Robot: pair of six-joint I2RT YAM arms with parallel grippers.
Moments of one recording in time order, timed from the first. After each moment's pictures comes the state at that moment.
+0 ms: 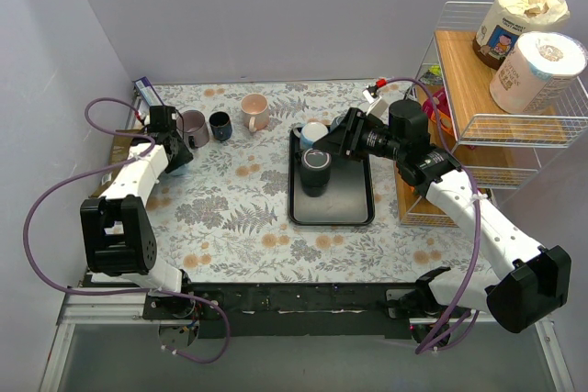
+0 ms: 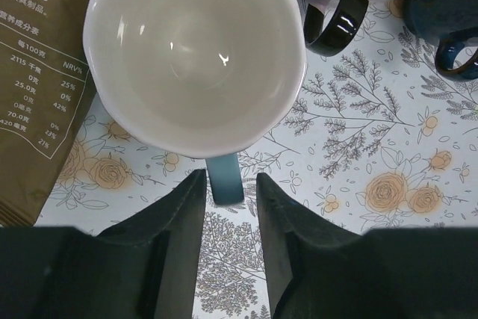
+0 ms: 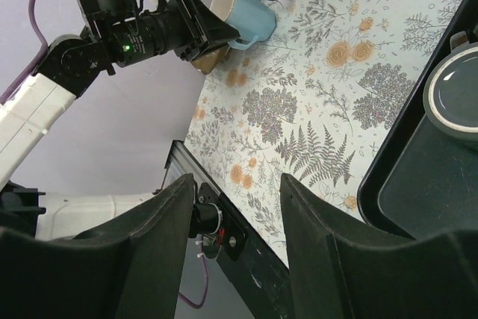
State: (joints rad) left arm 0.04 1.53 1.12 -0.55 -0.22 -0.48; right arm 0.50 1.20 1.08 -0.19 -0.51 0.82
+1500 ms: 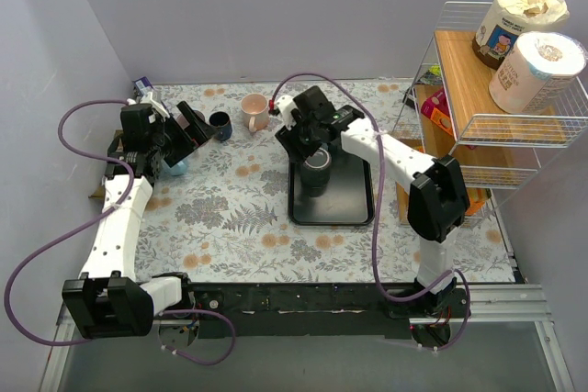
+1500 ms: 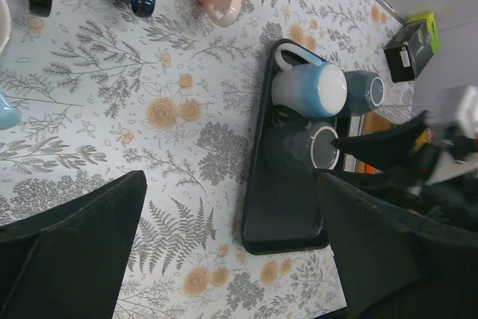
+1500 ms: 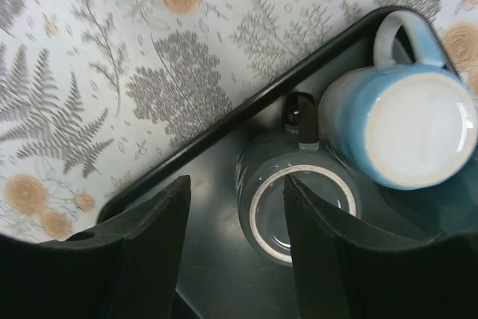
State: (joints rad) left arm 0.04 1.16 1.12 -0.54 0.30 -0.60; right arm 0.71 1.89 1.69 -0.65 -0.16 -0.16
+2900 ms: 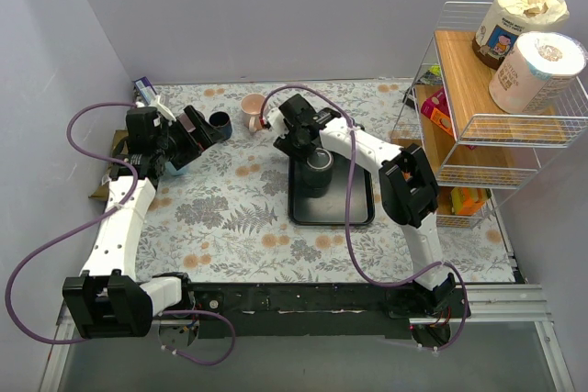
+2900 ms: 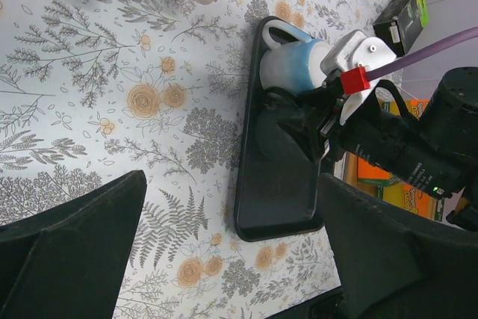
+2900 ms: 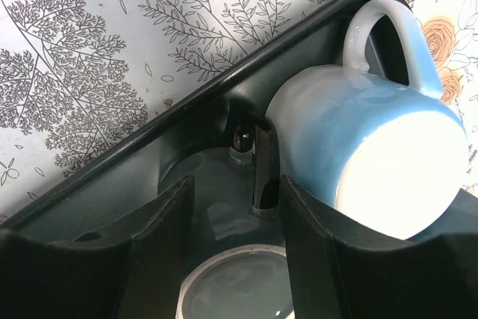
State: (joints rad) left arm 0.02 1.15 1.08 -0.50 0.38 -0.61; right arm 0.73 2.14 1.83 -0.72 0.05 -0.37
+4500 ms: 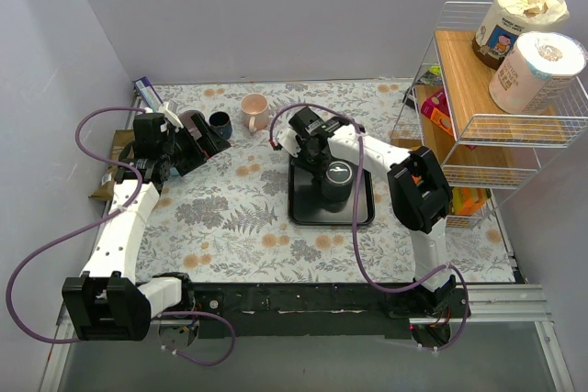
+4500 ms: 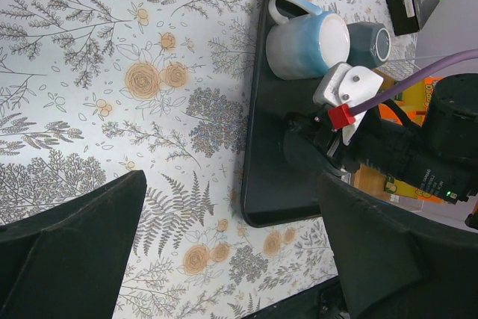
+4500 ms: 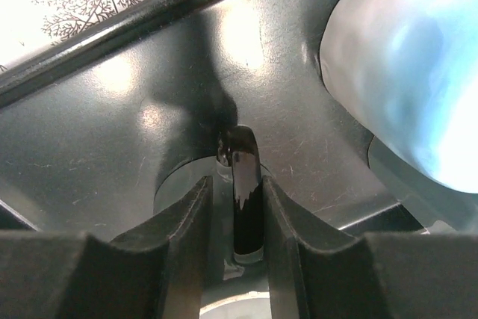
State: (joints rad) left arm -0.02 1.14 1.02 -0.50 0.38 -0.59; right arm 0.72 2.04 1.64 -0.80 0.03 -0.50
